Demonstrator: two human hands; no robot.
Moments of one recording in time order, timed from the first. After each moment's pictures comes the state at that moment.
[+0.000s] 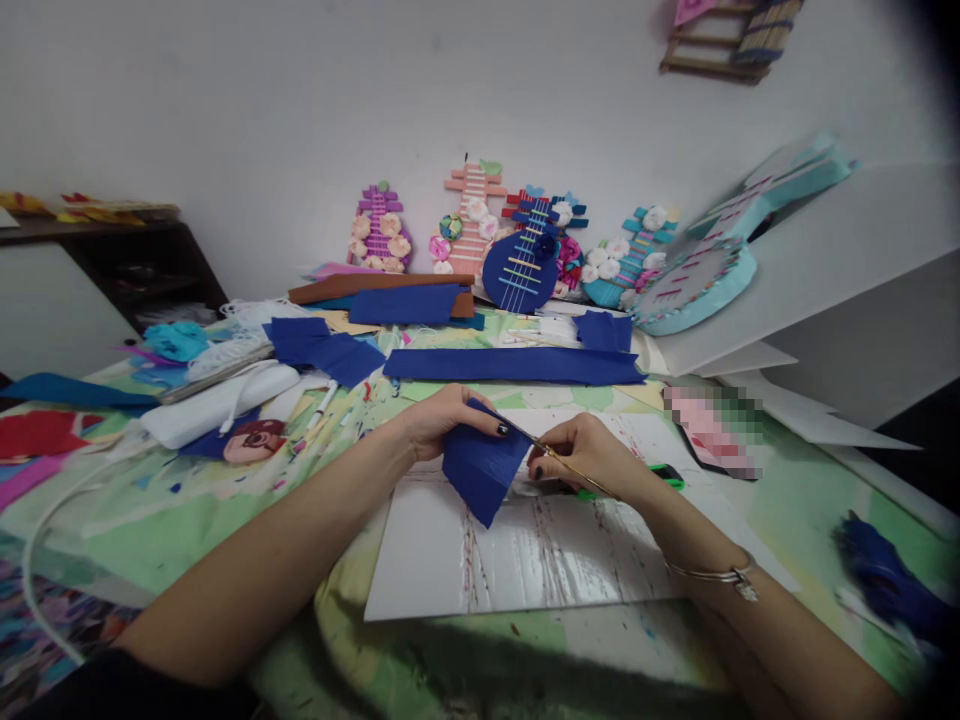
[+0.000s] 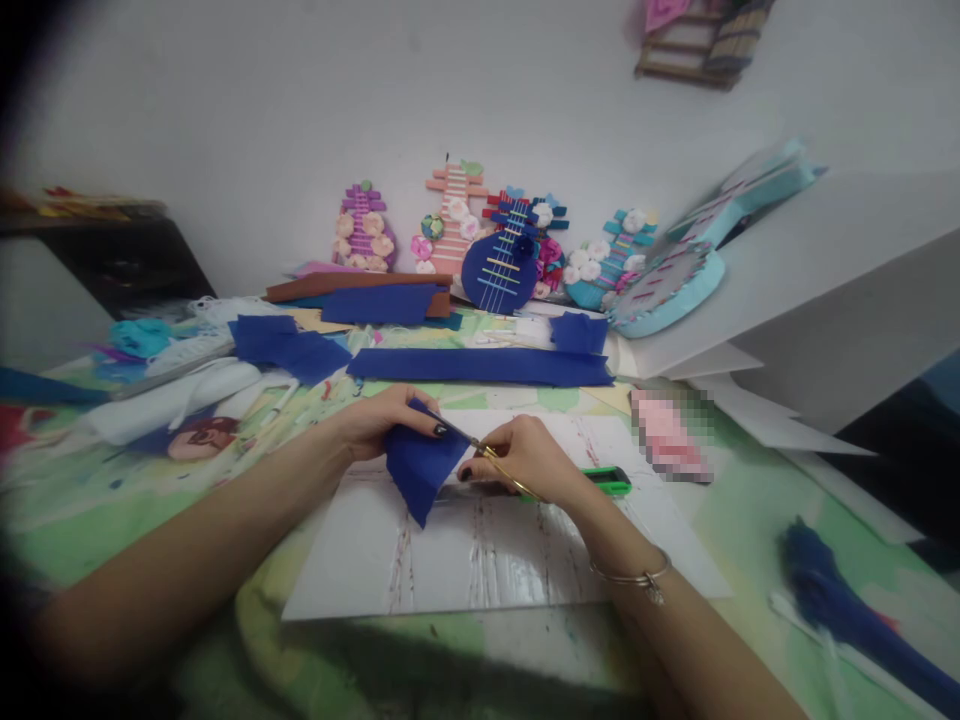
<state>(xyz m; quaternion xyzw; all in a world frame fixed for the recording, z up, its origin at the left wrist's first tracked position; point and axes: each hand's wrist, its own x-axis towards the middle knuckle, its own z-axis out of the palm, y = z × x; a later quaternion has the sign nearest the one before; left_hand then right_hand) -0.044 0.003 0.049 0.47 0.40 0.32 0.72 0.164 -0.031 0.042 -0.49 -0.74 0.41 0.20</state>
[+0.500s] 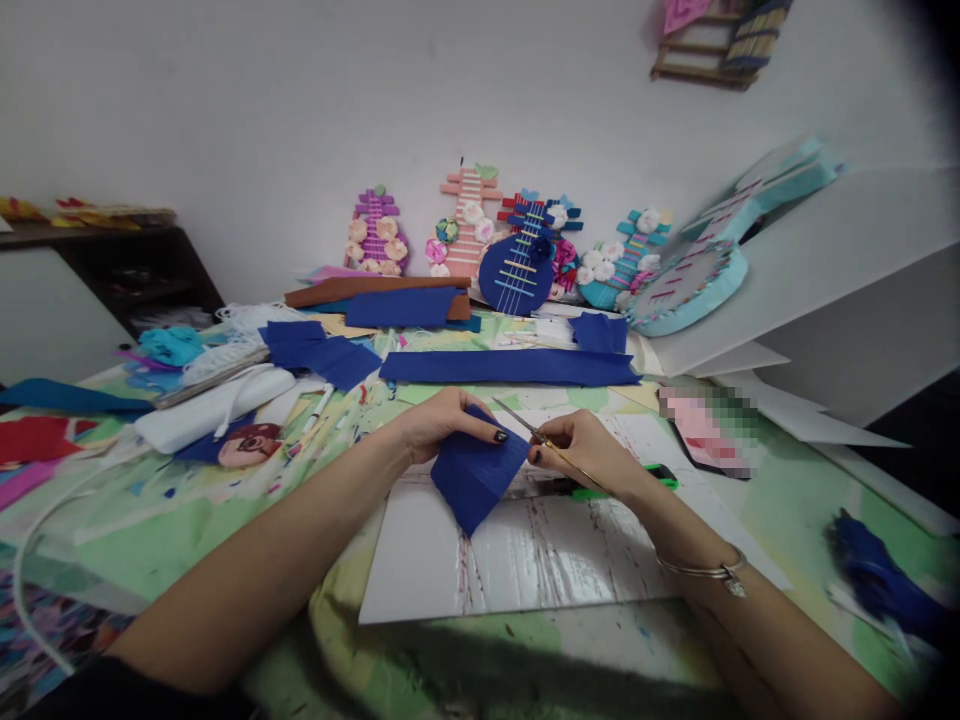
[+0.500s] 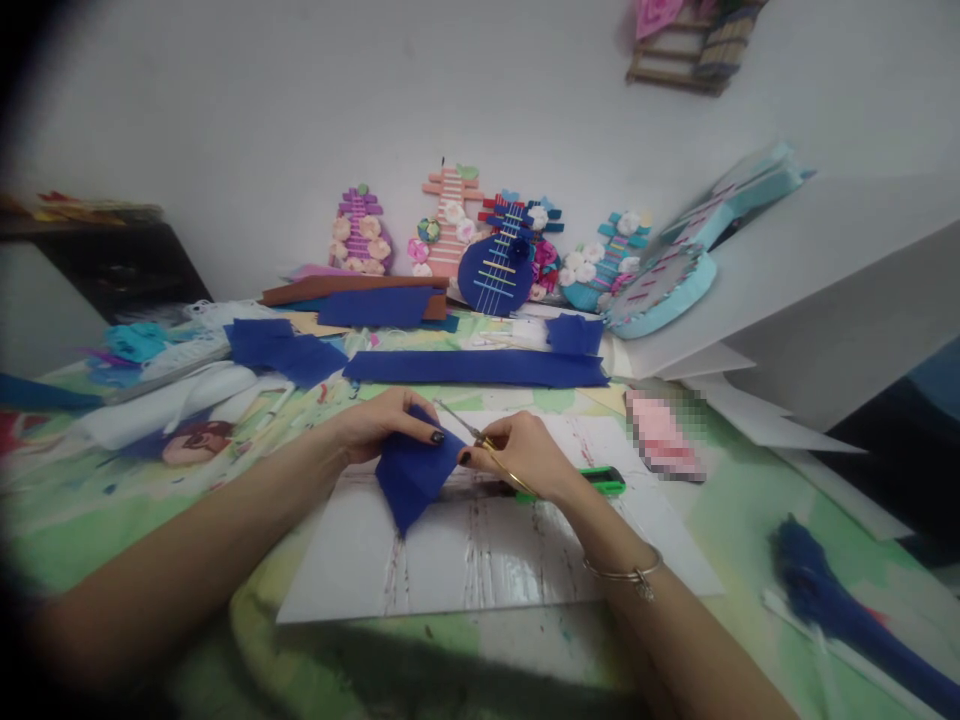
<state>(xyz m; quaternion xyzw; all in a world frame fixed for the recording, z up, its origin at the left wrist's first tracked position) -0.045 0.004 0.048 0.52 0.39 0.28 0.71 0.164 -0.030 0.044 -0.49 -0.76 0.35 0.23</state>
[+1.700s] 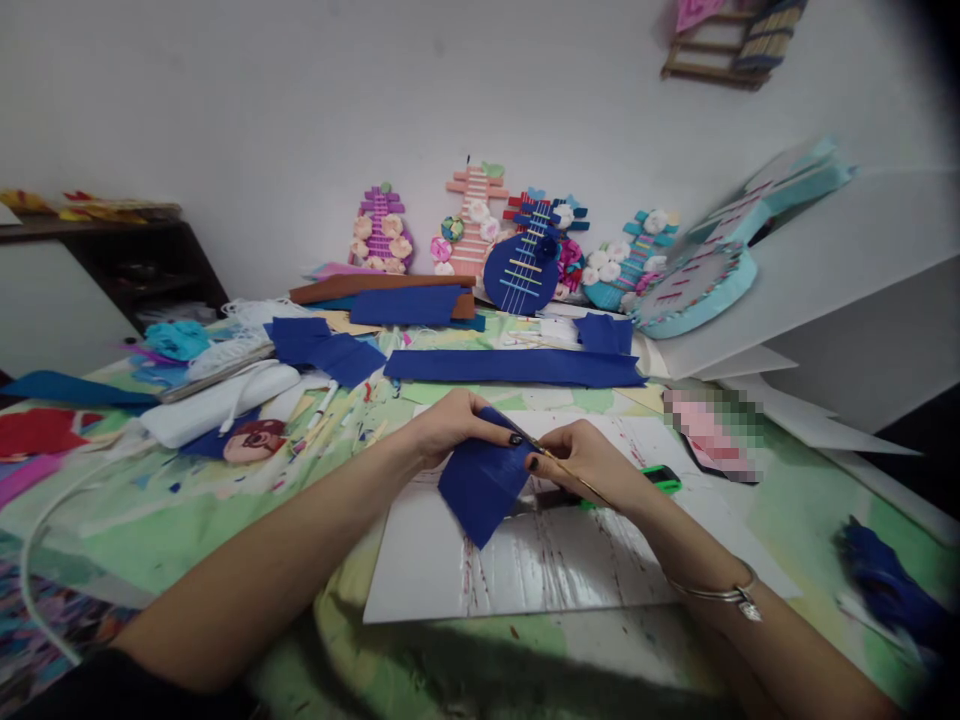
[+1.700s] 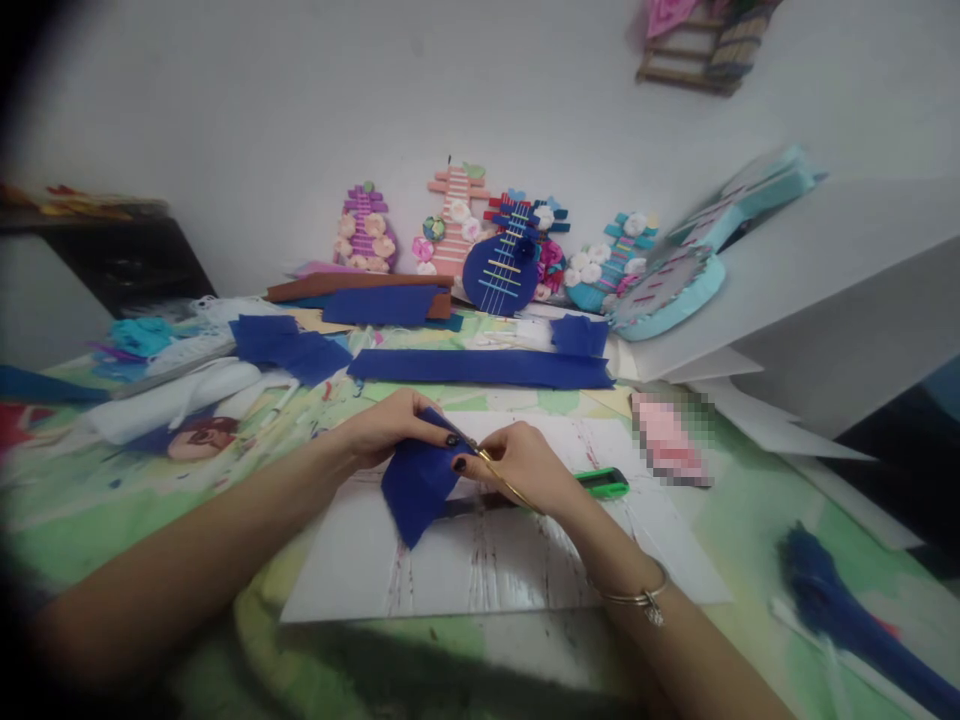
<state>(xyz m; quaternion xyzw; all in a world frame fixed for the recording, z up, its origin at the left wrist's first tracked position) -0.039 -0.004 0.047 0.54 0.38 0.29 0.69 0.155 -0.039 0.046 -0.50 -0.76 0.37 0.20</state>
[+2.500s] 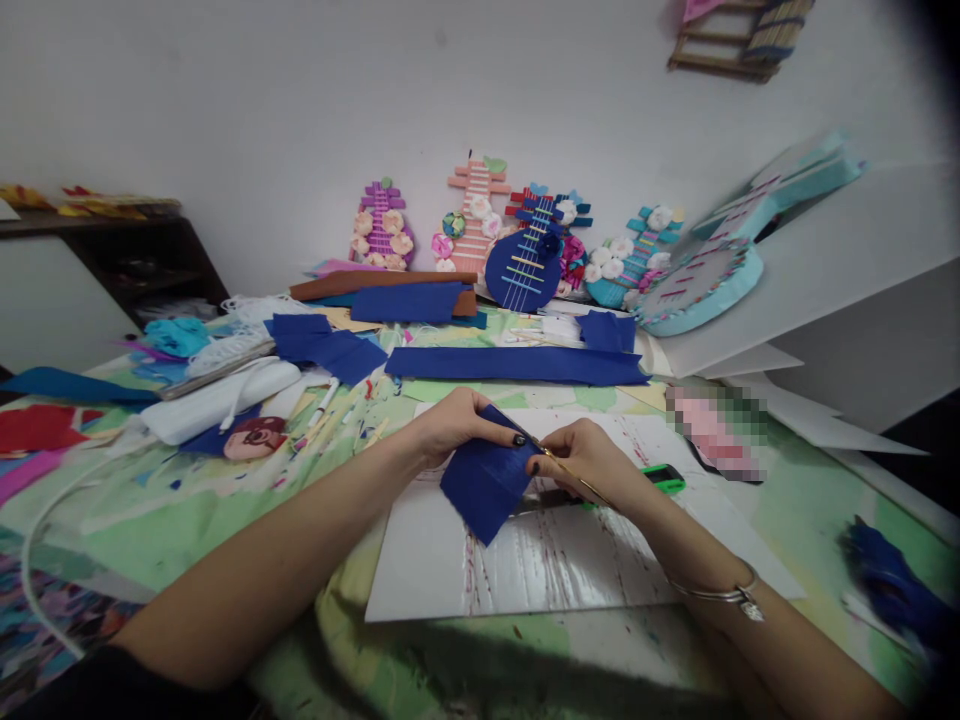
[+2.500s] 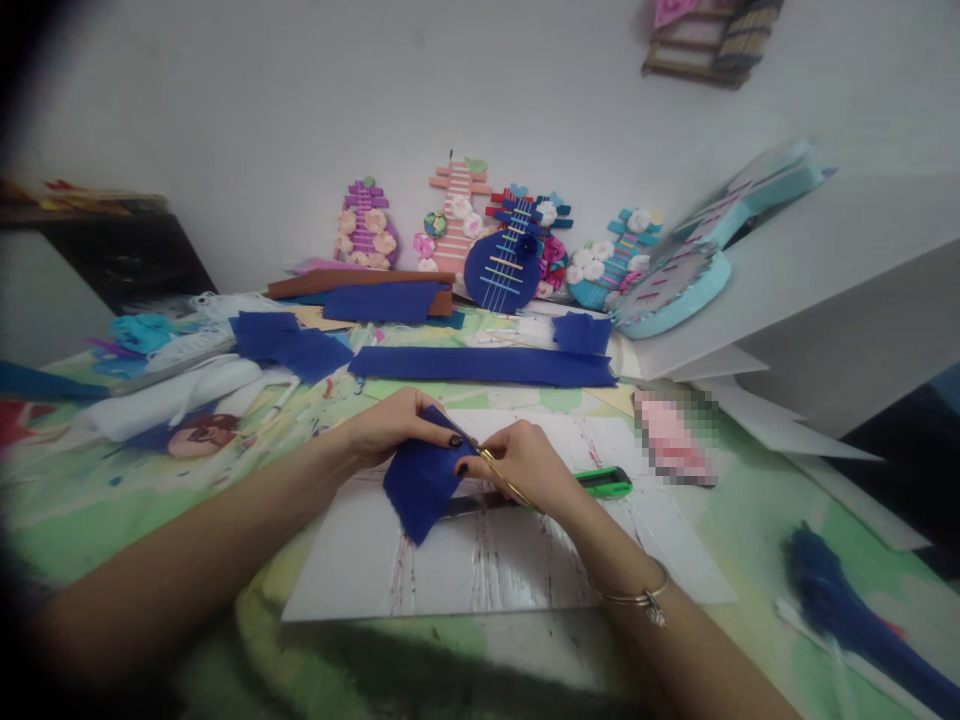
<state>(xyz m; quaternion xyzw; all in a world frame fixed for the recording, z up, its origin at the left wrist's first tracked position) -0.038 -0.005 0.047 0.54 0.40 0.29 0.68 0.154 -0.037 0.040 -0.53 -0.73 0.37 0.20</state>
